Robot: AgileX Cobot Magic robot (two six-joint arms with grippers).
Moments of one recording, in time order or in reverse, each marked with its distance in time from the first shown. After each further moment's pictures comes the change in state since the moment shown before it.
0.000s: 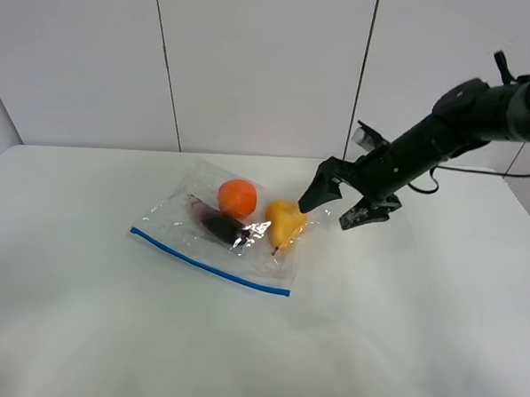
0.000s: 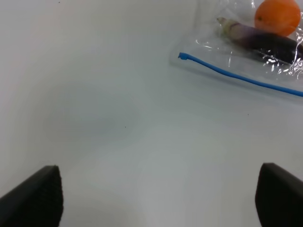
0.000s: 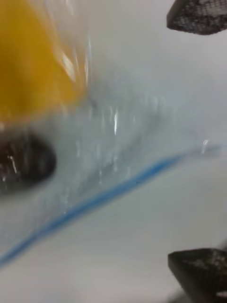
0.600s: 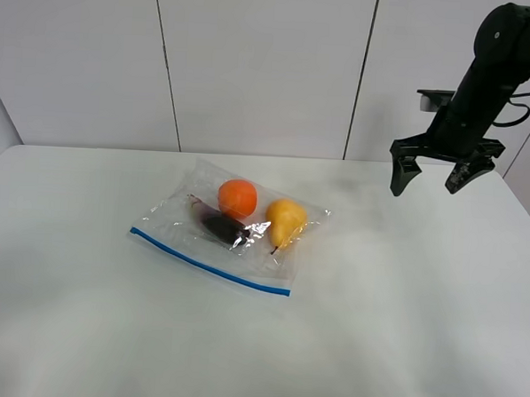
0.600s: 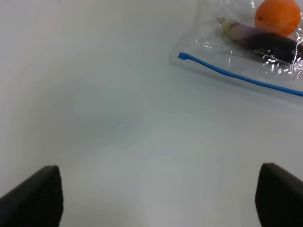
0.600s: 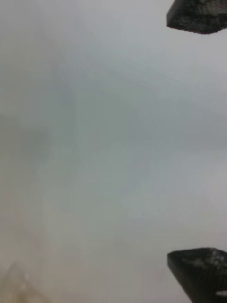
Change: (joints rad) left arm 0.000 0.000 0.000 0.000 0.000 -0.001; right arm -0.085 -0.002 -0.282 -0.621 0.230 0.324
